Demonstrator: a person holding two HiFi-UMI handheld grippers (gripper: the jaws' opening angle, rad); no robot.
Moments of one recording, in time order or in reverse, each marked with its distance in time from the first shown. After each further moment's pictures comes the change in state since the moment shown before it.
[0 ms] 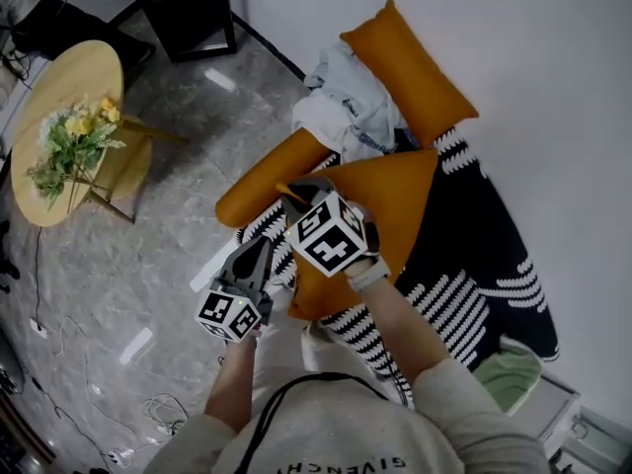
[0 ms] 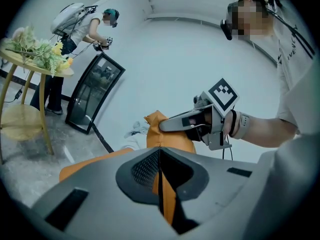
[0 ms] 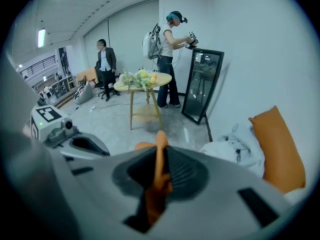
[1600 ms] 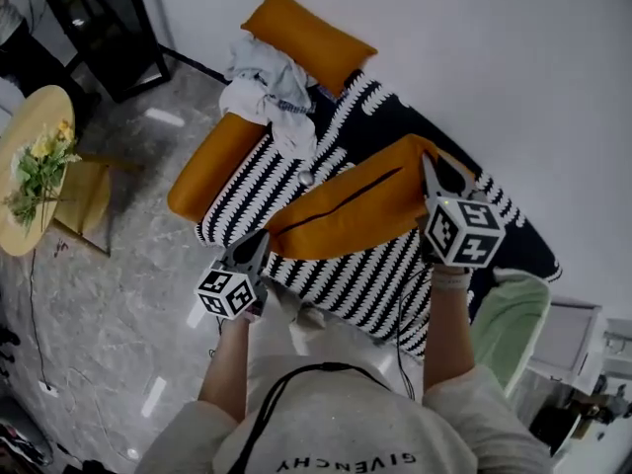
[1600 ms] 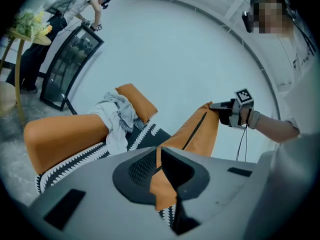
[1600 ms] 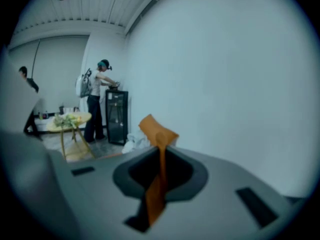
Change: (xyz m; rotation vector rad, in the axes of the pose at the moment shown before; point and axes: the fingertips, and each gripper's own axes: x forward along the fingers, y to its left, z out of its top) left arm -0.014 -0.109 -0.113 -0.006 0.218 -0.259; right arm -0.368 -0.089 -0.199 0.576 -0.365 -0.806
